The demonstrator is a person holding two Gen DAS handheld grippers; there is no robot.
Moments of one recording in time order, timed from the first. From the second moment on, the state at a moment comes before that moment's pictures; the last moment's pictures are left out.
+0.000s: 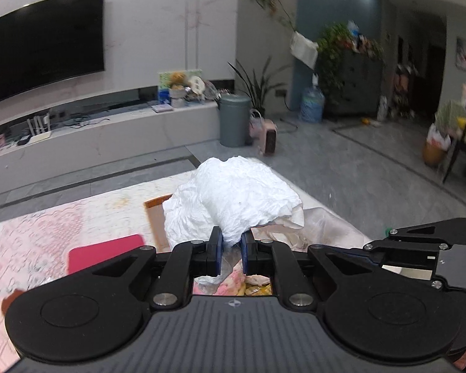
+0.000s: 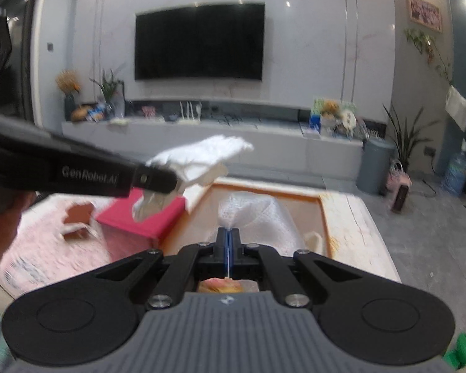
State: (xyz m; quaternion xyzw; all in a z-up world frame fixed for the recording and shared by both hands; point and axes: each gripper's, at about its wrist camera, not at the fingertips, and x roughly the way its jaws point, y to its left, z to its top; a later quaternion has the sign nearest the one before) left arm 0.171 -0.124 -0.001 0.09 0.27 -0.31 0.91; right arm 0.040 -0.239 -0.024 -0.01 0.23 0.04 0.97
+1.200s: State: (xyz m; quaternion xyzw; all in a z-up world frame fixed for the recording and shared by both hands) left arm 0.238 -0.196 -0.094 0.17 0.44 -0.28 0.84; right arm 0.162 -0.287 -0.117 0.02 0.42 0.09 0.90
